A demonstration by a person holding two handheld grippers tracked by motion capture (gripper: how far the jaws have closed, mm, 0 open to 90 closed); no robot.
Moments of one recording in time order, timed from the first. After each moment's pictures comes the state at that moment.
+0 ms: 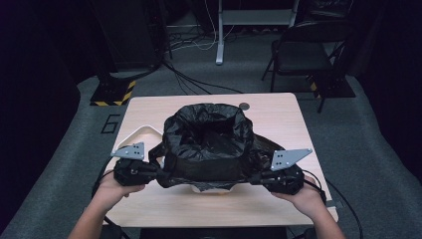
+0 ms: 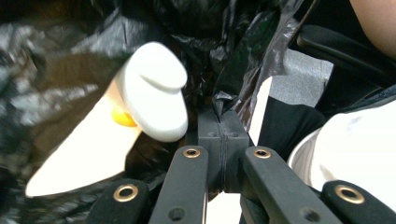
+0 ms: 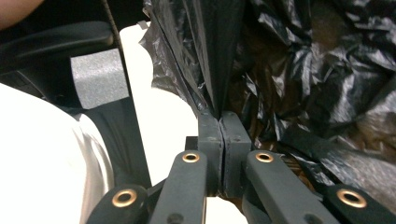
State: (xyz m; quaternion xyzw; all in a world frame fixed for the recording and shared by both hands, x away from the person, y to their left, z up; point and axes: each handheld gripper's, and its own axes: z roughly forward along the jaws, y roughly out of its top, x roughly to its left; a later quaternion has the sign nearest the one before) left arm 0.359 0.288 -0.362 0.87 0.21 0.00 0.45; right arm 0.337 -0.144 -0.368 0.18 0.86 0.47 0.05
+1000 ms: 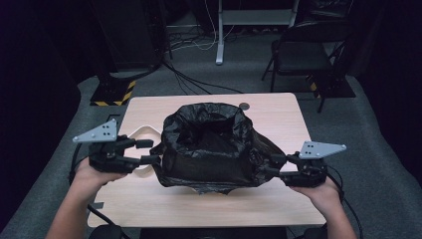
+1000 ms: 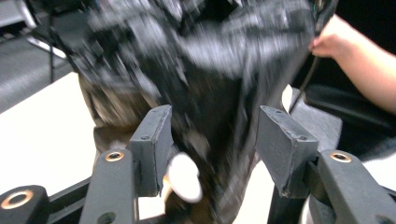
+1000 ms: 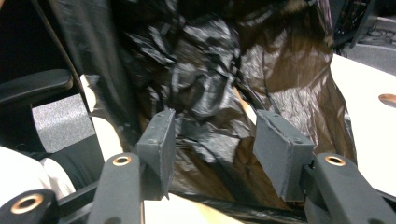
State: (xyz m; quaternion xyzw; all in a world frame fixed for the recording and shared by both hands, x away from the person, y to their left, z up) left arm 0.353 0.311 -0.275 0.82 0.20 0.09 0.53; right arm 0.343 -0.196 -0.359 0.26 0.80 0.53 0.10
